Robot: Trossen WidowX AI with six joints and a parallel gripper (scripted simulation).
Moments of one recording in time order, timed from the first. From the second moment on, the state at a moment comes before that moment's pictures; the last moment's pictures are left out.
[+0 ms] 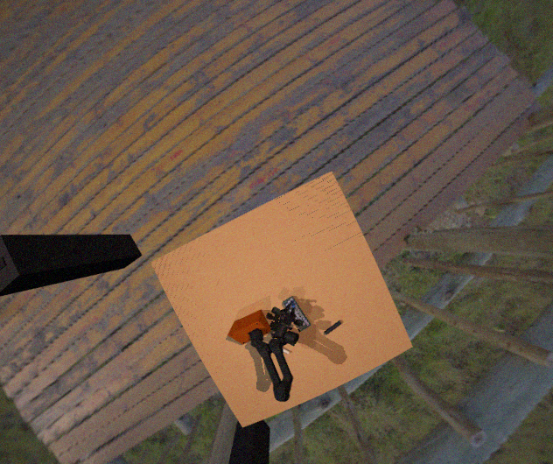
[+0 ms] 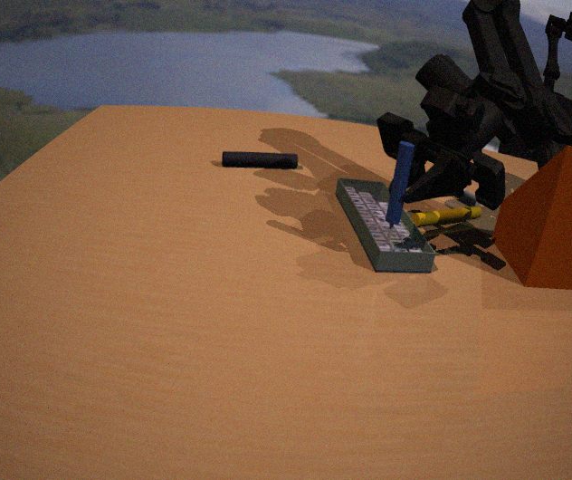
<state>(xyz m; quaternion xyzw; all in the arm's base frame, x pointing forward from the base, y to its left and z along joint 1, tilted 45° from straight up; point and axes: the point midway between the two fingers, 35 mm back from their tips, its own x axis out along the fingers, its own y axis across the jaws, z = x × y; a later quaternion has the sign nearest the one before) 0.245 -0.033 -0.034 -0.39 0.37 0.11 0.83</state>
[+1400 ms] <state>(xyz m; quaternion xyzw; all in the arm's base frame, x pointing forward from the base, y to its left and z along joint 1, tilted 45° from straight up) 0.243 -0.042 -0.045 -0.39 0.37 0.11 0.83</state>
